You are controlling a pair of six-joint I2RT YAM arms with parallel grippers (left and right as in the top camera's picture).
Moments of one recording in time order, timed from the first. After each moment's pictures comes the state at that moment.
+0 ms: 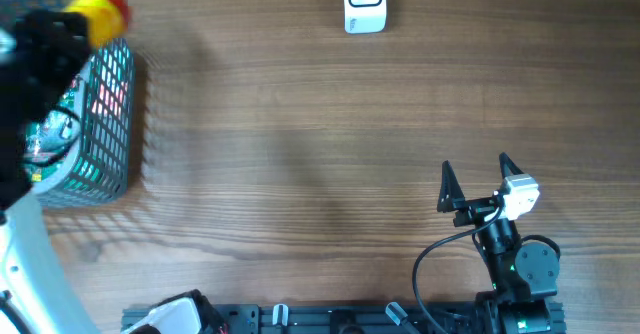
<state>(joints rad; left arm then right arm) 0.32 1.36 1.99 -1.23 0.30 -0.58 0.10 0.02 0.01 0.00 -0.07 0.10</state>
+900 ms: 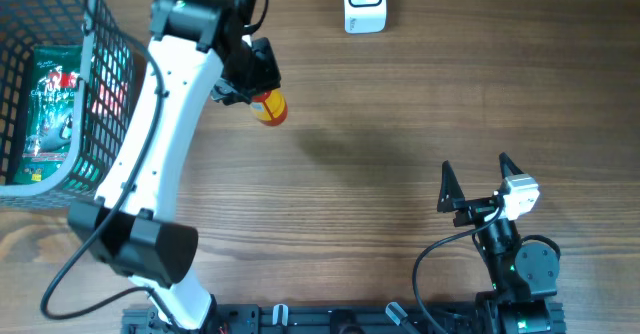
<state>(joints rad) -0.30 1.87 1.99 -1.49 0.06 -0.58 0.10 0.02 0.01 0.00 -0.07 0.10</state>
